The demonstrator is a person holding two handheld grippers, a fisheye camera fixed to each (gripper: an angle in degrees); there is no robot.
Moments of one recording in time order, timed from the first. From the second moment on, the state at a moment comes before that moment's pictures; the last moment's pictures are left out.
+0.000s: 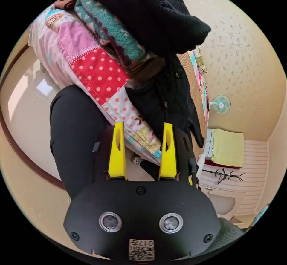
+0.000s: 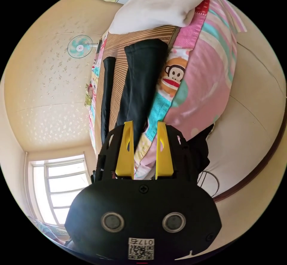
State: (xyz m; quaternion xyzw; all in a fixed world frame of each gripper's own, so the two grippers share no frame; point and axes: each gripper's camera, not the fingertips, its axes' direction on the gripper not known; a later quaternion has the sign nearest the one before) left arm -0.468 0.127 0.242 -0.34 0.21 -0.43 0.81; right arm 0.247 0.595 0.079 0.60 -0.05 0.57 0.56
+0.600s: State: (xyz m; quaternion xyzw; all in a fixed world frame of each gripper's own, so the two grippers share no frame) left arm -0.469 0.120 0.226 -0.33 0.36 -0.43 0.76; right arm 0.221 0.529 0.083 0.59 0.04 0.53 0.60
